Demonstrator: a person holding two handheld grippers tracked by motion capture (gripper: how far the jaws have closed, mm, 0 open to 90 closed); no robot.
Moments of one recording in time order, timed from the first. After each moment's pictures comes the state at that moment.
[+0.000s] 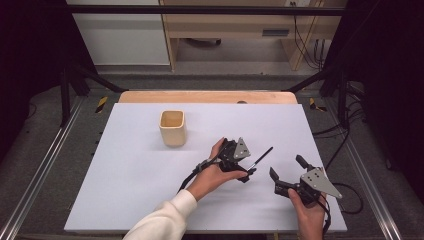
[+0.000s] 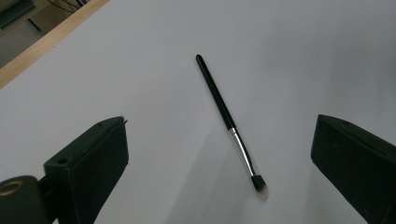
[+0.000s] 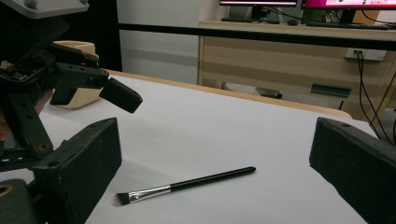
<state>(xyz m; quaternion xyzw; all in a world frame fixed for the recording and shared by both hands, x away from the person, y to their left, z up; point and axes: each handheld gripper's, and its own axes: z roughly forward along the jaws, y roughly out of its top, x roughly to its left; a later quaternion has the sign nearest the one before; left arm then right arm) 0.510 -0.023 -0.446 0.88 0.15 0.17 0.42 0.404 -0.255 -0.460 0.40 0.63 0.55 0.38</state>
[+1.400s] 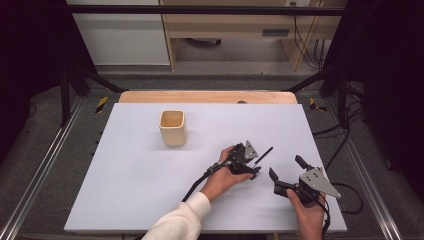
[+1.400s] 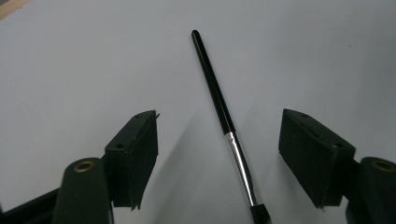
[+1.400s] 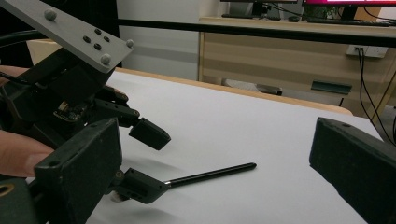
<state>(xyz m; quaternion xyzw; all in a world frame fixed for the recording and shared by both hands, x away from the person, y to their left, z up) 0.517 -0.054 -0.476 0.89 0.19 0.16 0.39 0.405 -0.254 -0.461 0.40 0.63 0.54 0.38</state>
